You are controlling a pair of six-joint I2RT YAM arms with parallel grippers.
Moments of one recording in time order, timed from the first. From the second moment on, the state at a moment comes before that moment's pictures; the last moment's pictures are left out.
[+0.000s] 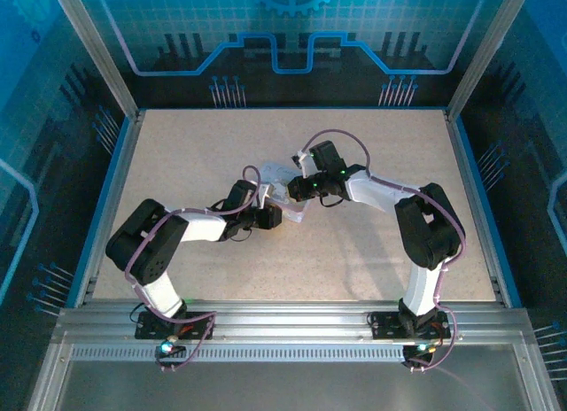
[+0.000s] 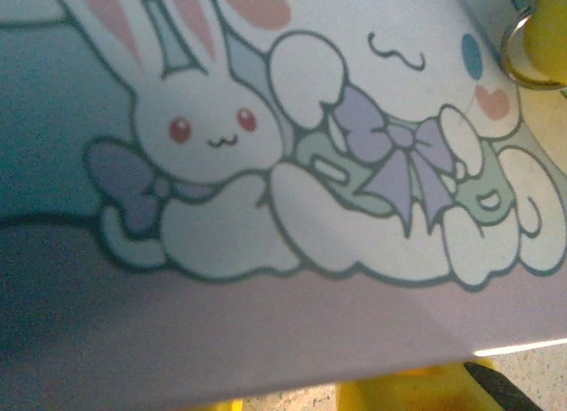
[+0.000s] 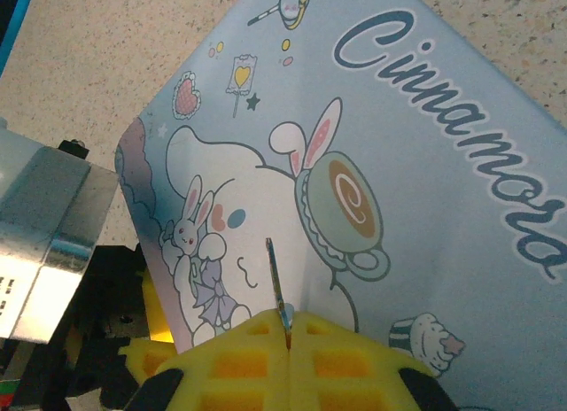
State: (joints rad) left arm -0.50 1.72 0.70 0.26 0.29 -0.46; right arm 0.53 1.85 1.22 -0.25 -0.42 0.30
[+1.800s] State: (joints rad) left arm -0.50 1.51 0.72 0.04 0.49 -0.82; right arm 0.63 1.57 0.75 -0.06 -0.47 -0.13
